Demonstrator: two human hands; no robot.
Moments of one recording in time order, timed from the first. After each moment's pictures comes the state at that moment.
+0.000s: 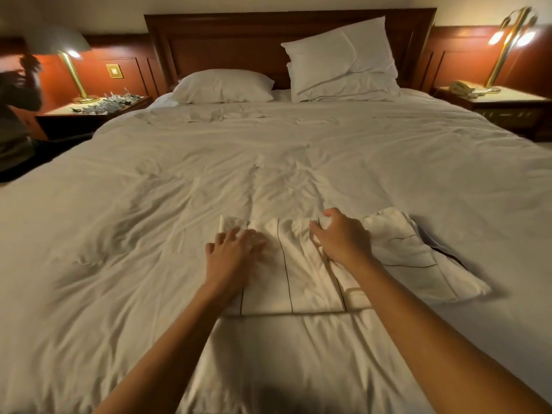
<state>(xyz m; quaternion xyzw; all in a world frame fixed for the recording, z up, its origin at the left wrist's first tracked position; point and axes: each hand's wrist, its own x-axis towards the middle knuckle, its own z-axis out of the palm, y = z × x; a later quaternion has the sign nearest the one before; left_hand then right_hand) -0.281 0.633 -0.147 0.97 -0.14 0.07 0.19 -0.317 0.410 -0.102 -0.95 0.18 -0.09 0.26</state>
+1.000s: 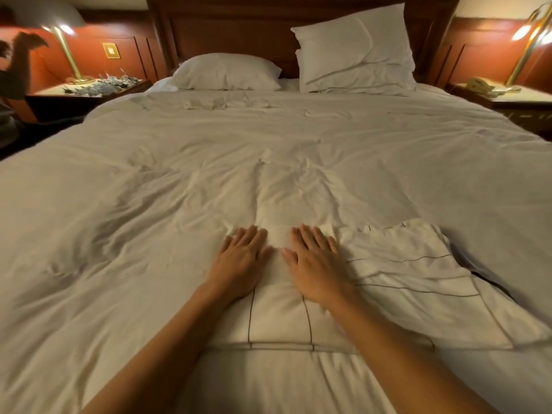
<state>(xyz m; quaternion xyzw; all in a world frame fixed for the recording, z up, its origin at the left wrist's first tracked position) -0.224 0.629 -0.173 0.96 -0.21 0.00 0.19 -0.267 0.456 -0.169 -1.00 0.00 -0.04 0.09</state>
